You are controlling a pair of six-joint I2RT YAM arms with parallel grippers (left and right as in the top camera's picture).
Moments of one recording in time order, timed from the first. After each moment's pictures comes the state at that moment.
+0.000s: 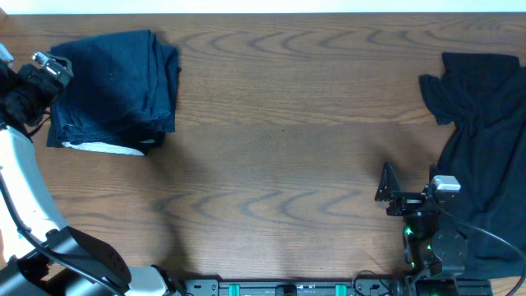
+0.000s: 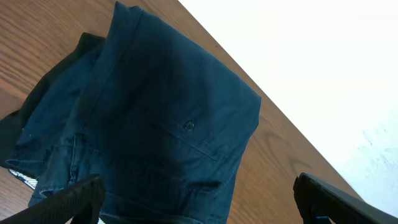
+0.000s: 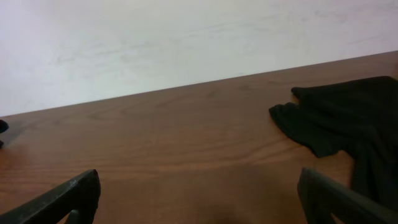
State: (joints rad) left arm 0.62 1.61 1.49 -0.65 0.49 -0.36; right arm 0.02 0.01 0.01 -0.07 -0.01 0.21
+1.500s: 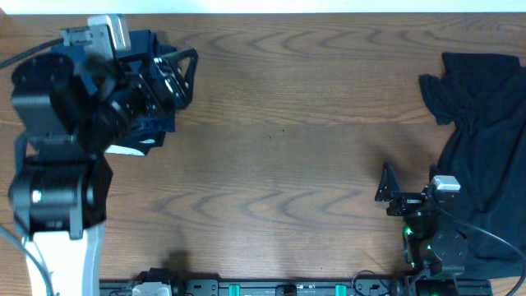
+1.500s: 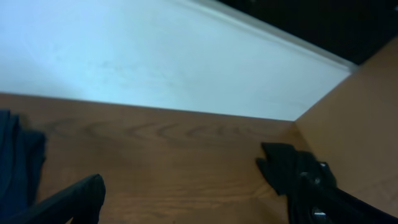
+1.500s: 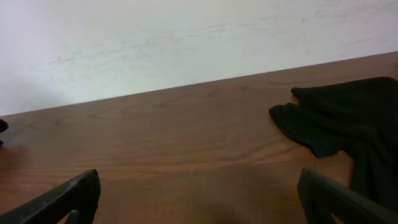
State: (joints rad) left arm 0.00 1.11 1.49 -0.69 0.49 -0.36; right arm 0.02 0.01 0.01 -0.07 -0.01 0.21
